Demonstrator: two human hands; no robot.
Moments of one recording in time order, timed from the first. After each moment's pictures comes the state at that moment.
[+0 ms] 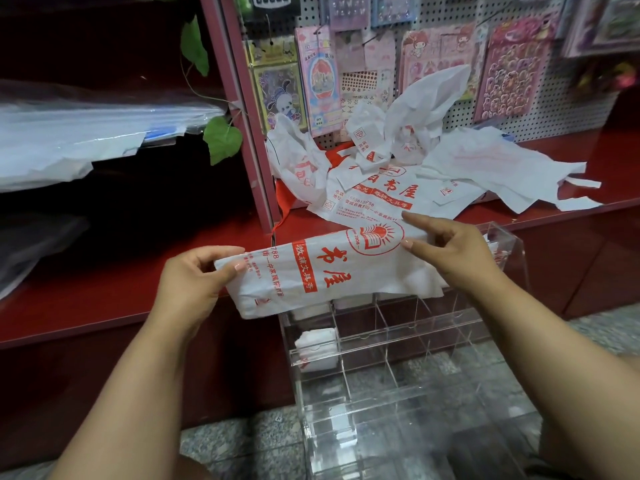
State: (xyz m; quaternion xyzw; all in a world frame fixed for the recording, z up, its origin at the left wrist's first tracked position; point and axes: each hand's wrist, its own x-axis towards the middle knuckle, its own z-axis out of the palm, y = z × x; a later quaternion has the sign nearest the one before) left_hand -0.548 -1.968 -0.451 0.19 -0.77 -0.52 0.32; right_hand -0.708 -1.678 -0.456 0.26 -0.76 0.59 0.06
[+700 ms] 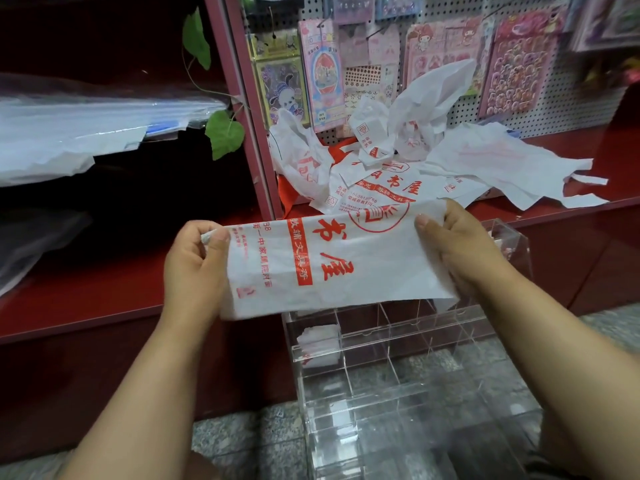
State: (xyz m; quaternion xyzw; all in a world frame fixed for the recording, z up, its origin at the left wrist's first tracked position) left_hand -0.551 -1.953 -0.447 0.18 -0.76 -0.44 0.44; right_hand -0.710 -1.684 -0.454 0.21 -0.67 0.71 -0.07
